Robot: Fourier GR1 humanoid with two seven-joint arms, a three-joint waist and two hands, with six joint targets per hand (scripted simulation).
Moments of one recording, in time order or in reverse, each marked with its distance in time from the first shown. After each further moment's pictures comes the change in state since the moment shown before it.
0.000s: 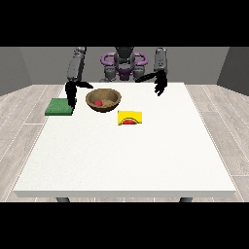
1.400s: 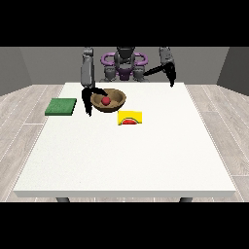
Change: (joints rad) left arm -0.001 0.036 -0.046 -0.138 0.039 -0.099 0.081; right arm -0.059 0.115 -0.035 0.128 -0.051 -0.109 -0.088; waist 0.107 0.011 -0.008
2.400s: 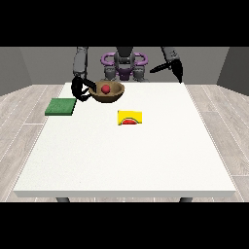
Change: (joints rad) left arm 0.068 0.084 0.105 0.105 0.066 -0.033 -0.046; right arm -0.074 -0.078 0.109 -0.026 0.124 -0.208 0.457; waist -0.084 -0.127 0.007
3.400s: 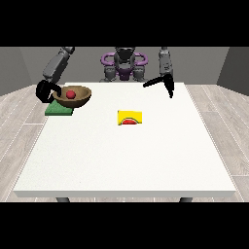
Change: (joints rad) left arm -0.043 -0.059 -0.061 -0.090 -0.051 0.112 -0.094; right arm -0.026 -0.375 -0.238 0.064 -0.196 0.328 -0.036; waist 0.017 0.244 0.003
